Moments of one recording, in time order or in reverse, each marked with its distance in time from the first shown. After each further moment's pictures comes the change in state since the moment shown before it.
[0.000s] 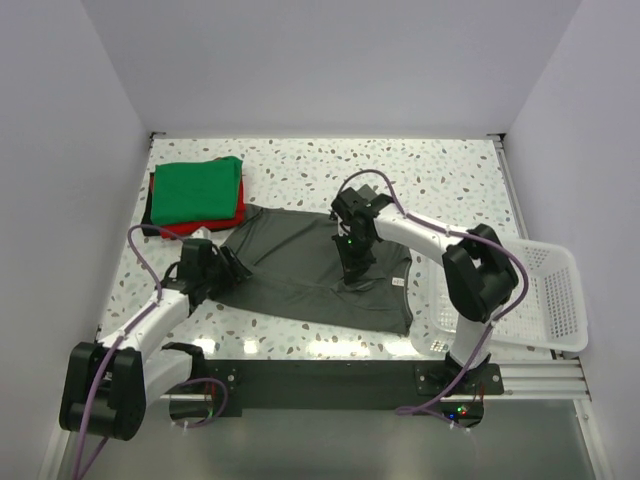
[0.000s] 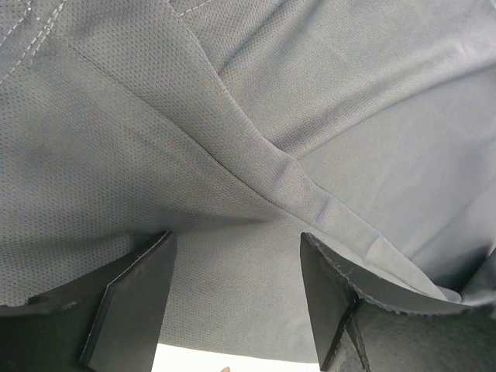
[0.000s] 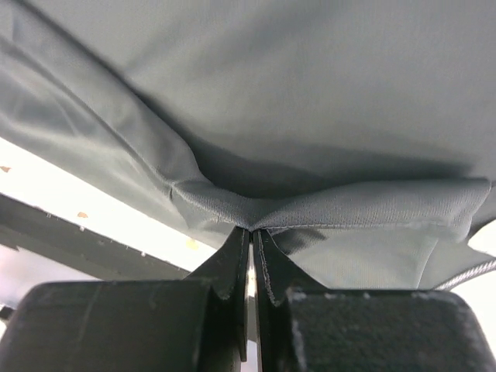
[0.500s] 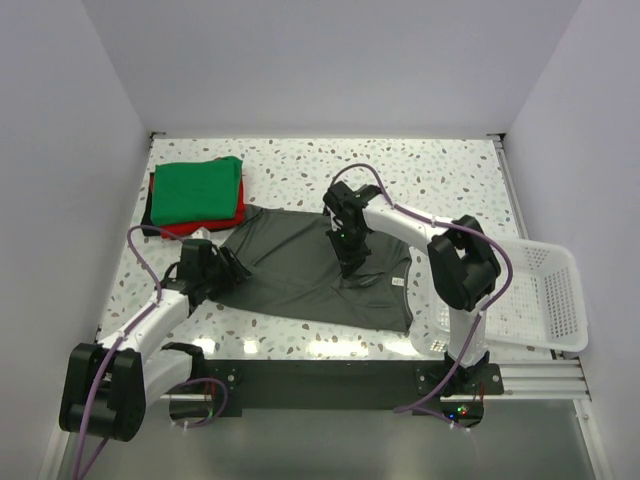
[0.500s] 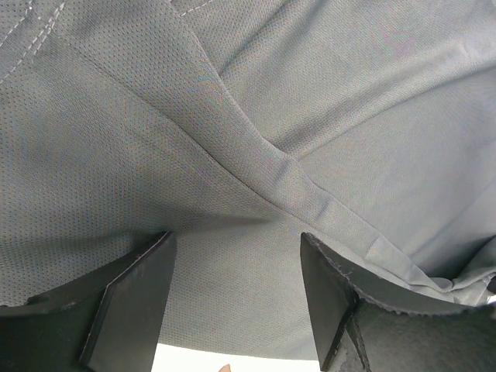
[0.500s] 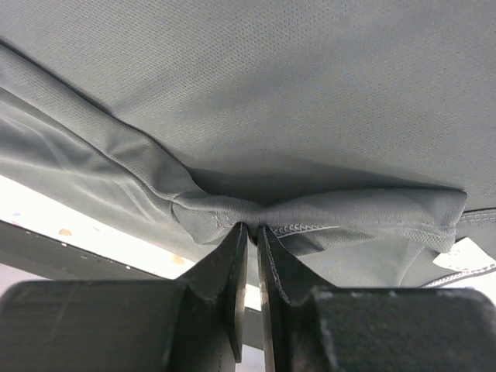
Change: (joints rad) left arm 0.000 -0.008 0.000 -0.016 -0.003 -0.007; right arm 0.000 0.135 0.163 -0.089 0.047 -0.064
